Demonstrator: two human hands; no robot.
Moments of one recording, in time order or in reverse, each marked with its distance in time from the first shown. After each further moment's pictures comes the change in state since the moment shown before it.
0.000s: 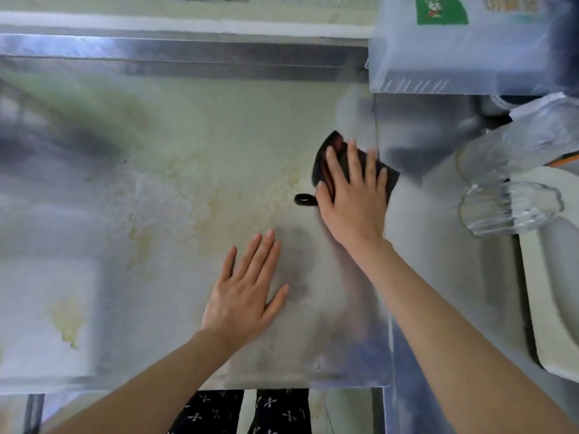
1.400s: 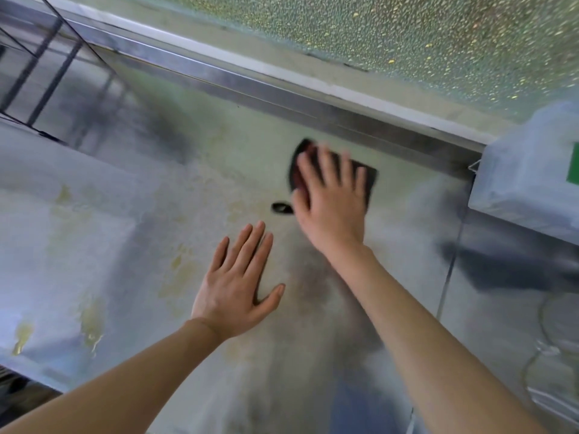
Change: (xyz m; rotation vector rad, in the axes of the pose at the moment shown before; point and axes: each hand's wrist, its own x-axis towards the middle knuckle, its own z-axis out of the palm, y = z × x) left_hand 0.057 -0.073 -0.031 -0.109 0.115 -0.322; right_hand 0.113 -0.115 0.010 0.049 0.020 -0.438
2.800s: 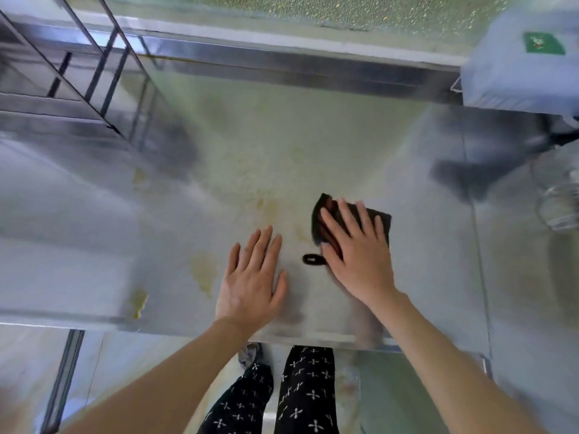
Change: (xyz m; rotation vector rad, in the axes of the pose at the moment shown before) left_hand -0.131 -0.103 0.006 -0.008 0.016 0.135; right_hand -0.197 -0.118 0.025 -0.066 -0.063 0.171
